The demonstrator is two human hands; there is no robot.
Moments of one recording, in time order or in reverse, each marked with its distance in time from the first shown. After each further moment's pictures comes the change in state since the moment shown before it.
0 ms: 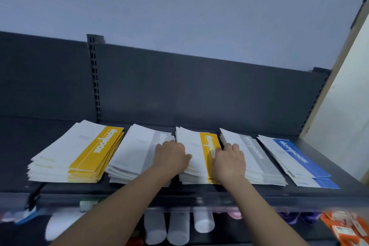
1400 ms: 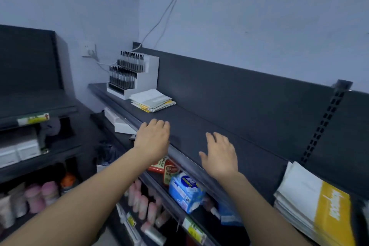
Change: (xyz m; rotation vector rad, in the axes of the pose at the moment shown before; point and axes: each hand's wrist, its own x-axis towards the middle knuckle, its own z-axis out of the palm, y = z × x) left_hand -0.258 -0.494 -0.152 0.508 0.272 -0.661; right_hand -0.106 -0.527 -0.100 0.430 0.118 -0.953
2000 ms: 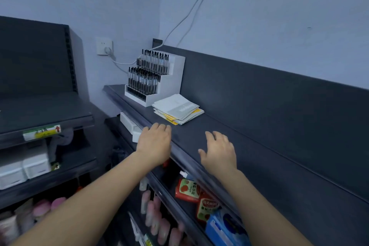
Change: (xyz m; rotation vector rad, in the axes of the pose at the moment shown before) left_hand 0.084 -0.137 0.093 -0.049 -0.071 -0.064; right_hand 0.152 -0.108 0.076 0.030 -0.058 -0.018
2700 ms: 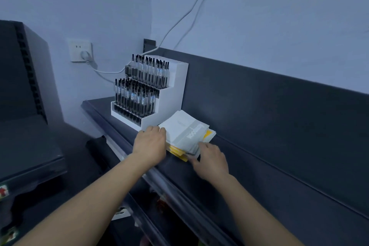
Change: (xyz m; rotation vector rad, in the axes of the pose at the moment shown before) left_hand 0.177 -0.092 0.081 -0.051 -0.071 0.014; right_hand 0.184 -0.042 0.074 0.090 -0.097 0.086
